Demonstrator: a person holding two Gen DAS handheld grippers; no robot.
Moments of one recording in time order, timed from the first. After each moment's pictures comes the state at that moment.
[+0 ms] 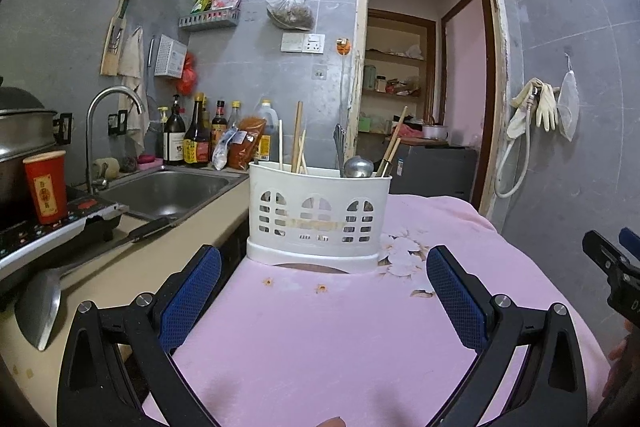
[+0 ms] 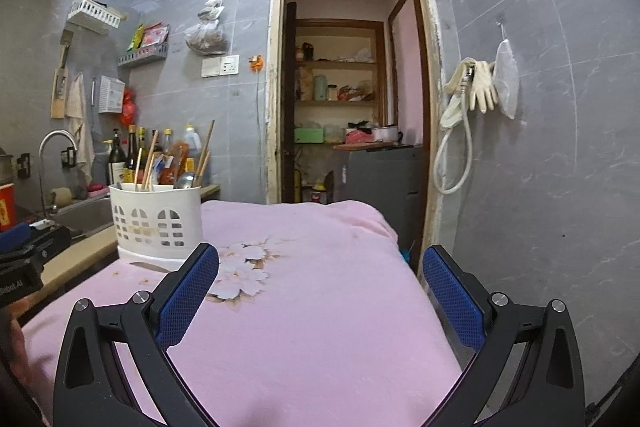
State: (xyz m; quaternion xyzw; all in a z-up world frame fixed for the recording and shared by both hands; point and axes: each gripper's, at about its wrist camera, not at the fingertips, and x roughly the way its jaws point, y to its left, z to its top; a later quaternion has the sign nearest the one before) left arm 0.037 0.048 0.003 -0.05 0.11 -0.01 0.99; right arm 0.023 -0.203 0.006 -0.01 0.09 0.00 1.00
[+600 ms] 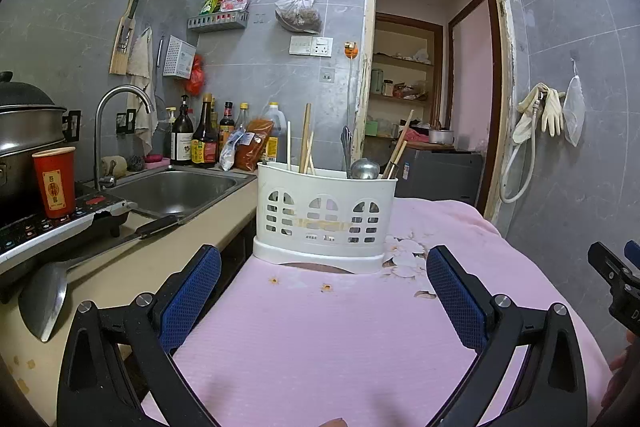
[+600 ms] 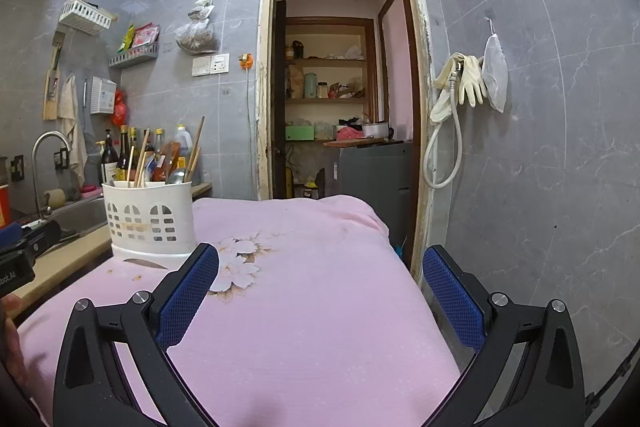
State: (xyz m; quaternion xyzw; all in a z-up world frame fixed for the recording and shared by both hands) left arm 0.029 0.046 0.003 -0.05 0.11 0.00 0.99; right arm 0.017 -0.210 0.001 0.00 0.09 -0.01 1.00
